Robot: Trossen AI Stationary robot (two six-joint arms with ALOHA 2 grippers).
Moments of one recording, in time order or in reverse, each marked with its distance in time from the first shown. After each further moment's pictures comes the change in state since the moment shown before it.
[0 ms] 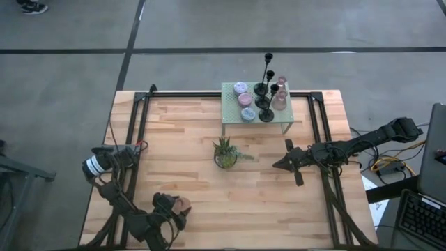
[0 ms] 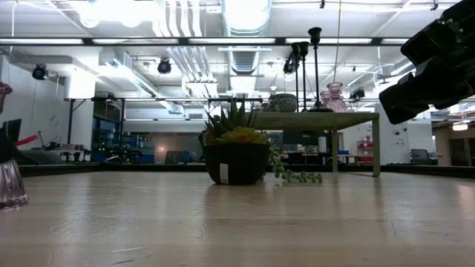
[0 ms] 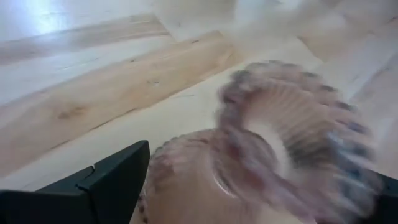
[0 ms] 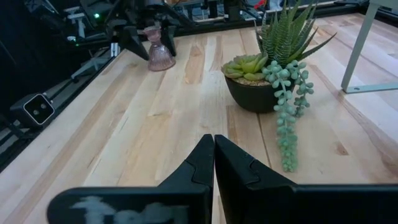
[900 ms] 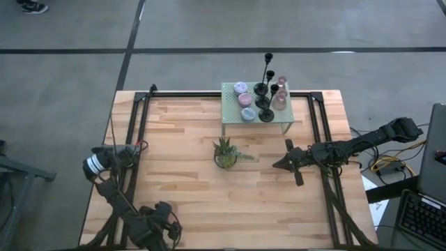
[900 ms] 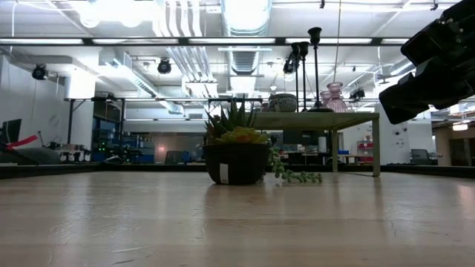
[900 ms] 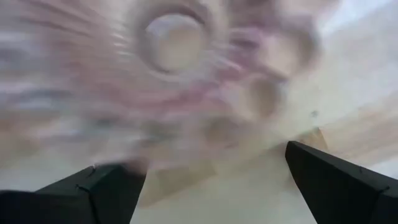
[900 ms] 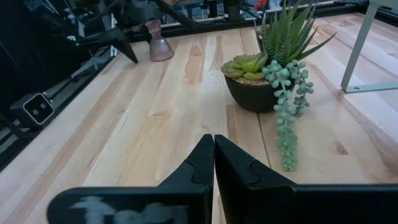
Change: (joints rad) left arm 0.029 -0.007 0.185 -0.180 0.694 -0.007; right arm 0.000 0.000 0.000 -0.001 0.000 0.000
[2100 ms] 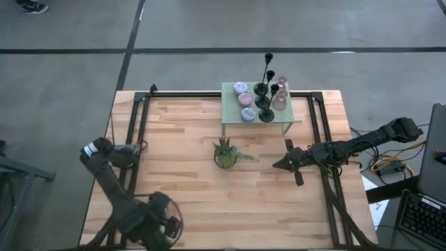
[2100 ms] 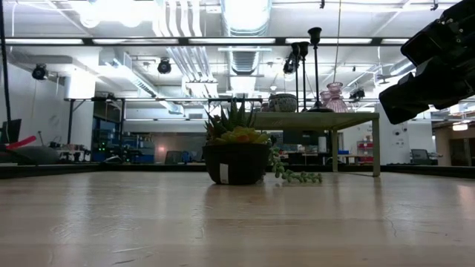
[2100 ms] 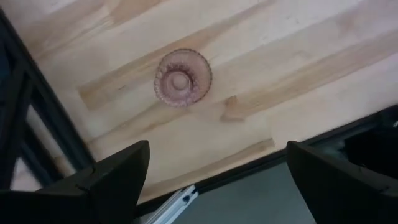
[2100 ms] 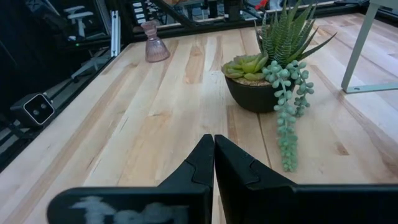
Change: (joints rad) left arm 0.114 -0.011 0.473 -0.506 0.112 0.075; right arm 0.000 0.000 0.000 0.001 -0.001 0.000
